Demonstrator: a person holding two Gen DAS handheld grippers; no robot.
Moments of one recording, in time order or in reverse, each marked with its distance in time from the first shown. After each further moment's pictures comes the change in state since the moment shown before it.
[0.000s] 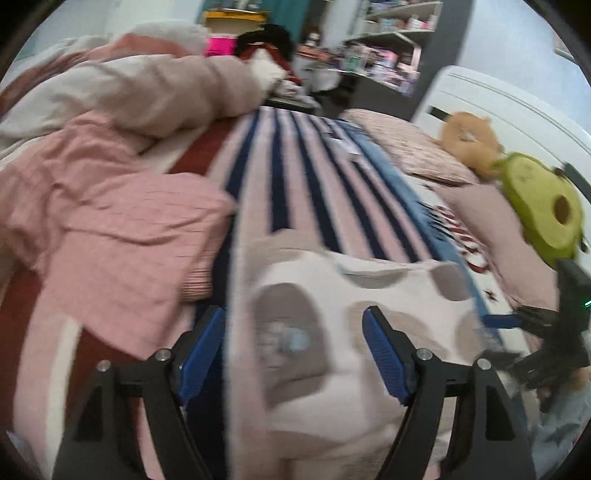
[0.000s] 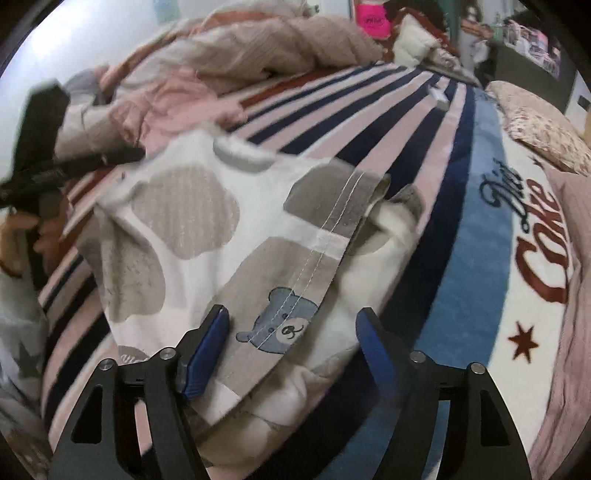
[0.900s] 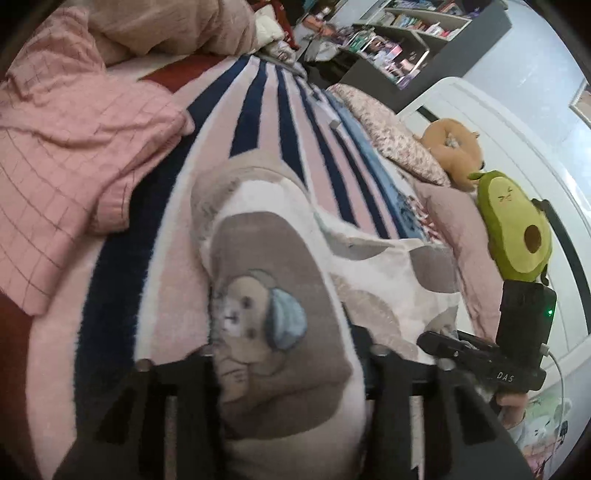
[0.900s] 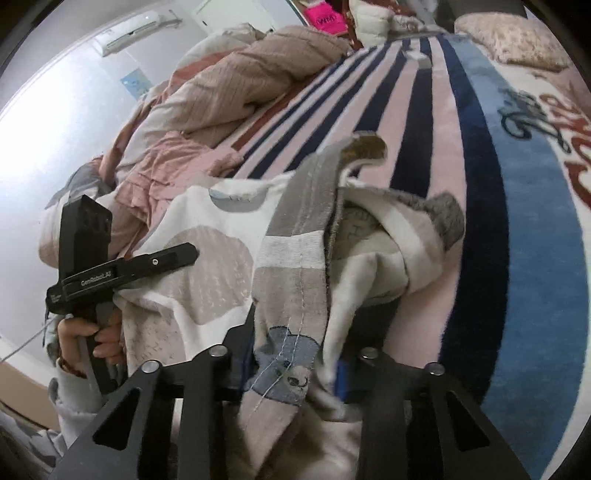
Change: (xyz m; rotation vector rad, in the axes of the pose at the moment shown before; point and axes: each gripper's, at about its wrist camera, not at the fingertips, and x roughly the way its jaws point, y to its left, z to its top) left arm 0.054 -0.005 -0.021 -0.155 0.124 -0.275; right arm 0.036 -0.017 0.000 0.288 -0.104 0.226
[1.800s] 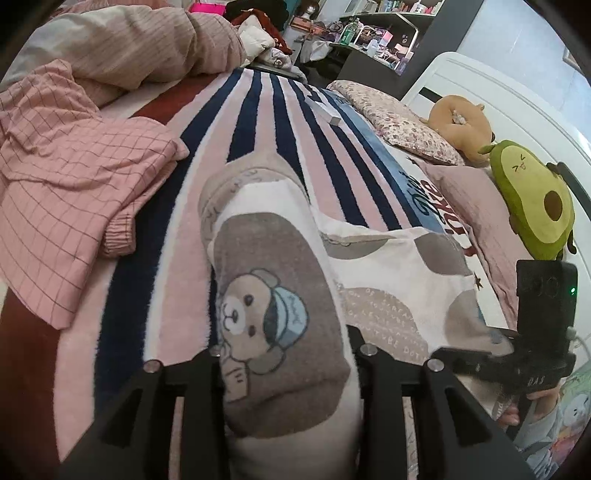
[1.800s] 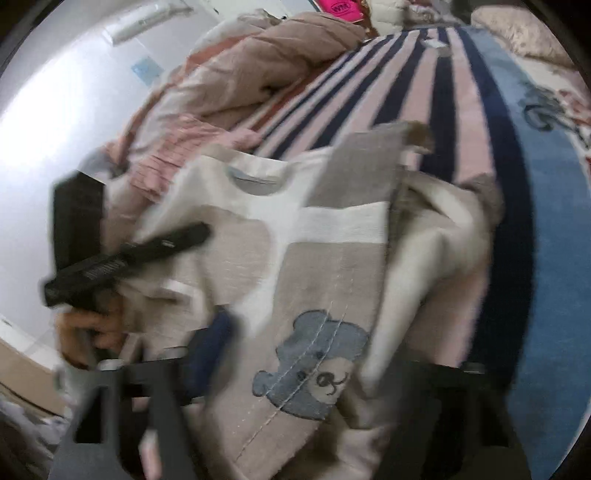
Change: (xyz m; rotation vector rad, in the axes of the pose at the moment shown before) left arm -0.001 -0.024 -0.005 0.115 0.000 0.155; right arm 0.013 0.010 -0.002 0.011 0.066 0.091
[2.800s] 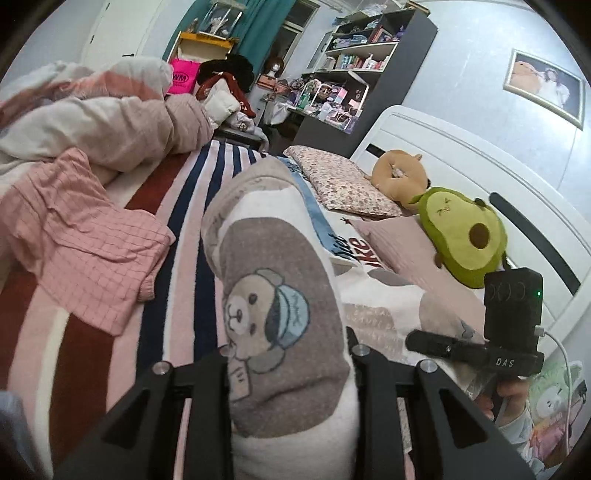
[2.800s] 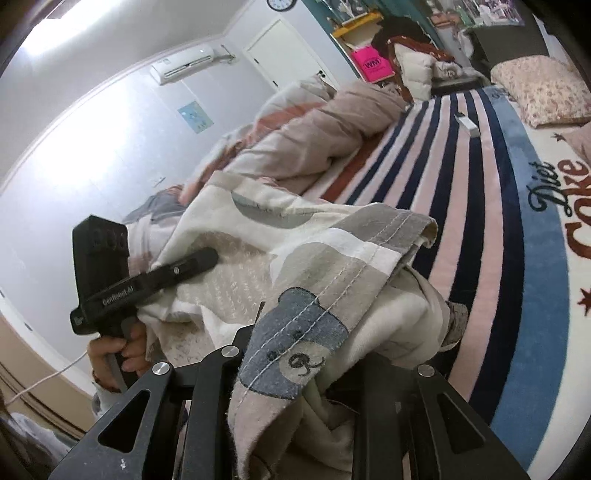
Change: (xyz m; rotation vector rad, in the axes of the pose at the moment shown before) left arm -0.172 -0.045 -0.008 0.046 -0.227 -0.135; right arm -0.110 0.099 -0.014 -0.077 -0.222 0.083
